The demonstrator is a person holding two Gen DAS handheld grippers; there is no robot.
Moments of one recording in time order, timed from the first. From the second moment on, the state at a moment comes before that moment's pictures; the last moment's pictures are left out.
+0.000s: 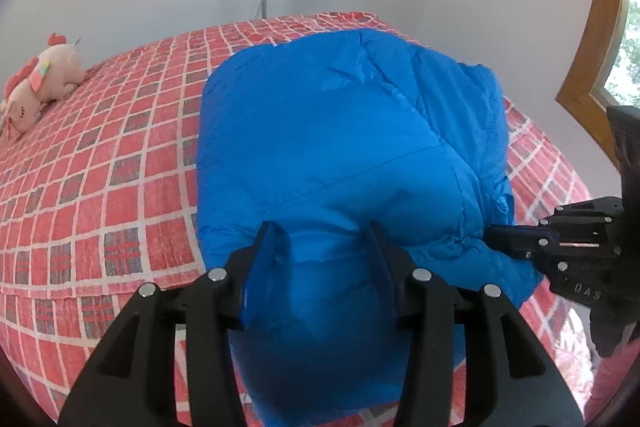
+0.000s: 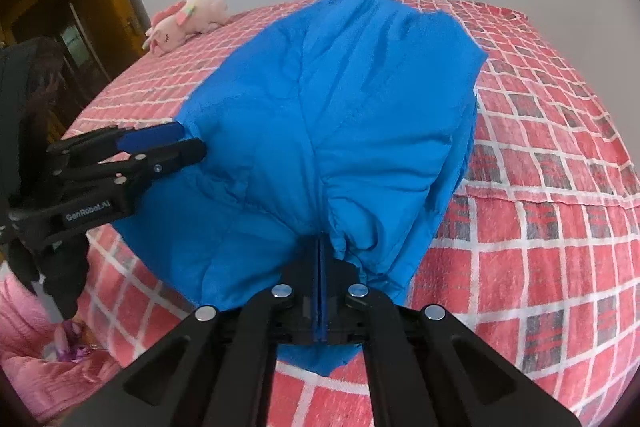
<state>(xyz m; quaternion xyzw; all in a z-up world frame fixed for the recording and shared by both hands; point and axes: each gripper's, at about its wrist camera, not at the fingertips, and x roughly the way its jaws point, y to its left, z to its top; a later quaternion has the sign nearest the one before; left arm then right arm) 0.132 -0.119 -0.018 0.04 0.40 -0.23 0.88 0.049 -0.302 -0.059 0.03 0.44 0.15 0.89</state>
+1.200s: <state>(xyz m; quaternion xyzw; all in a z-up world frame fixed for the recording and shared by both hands) 0.184 -0.113 0.006 0.00 0.40 -0.18 0.90 0.123 -0.318 -0.027 0.10 0.37 0.07 0.92</state>
